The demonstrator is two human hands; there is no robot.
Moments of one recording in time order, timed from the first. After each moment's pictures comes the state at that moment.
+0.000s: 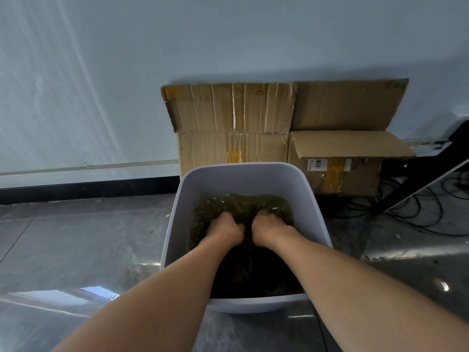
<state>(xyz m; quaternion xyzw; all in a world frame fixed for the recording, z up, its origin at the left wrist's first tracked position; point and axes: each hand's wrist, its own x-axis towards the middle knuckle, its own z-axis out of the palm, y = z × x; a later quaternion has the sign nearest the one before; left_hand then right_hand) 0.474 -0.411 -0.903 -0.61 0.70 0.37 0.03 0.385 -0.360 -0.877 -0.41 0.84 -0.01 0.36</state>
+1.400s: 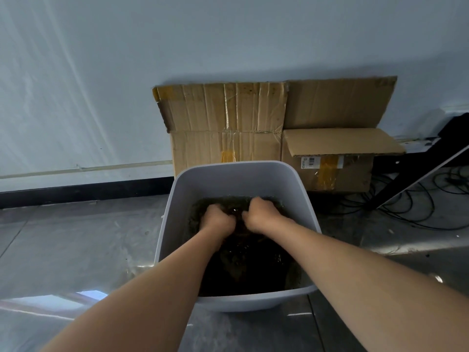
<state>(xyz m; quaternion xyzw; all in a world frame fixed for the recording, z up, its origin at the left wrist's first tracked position) 0.471 -0.416 -0.897 -0.64 0.62 0.44 -0.10 0.376 -0.363 -0.864 -0.43 0.83 -0.13 0.33</state>
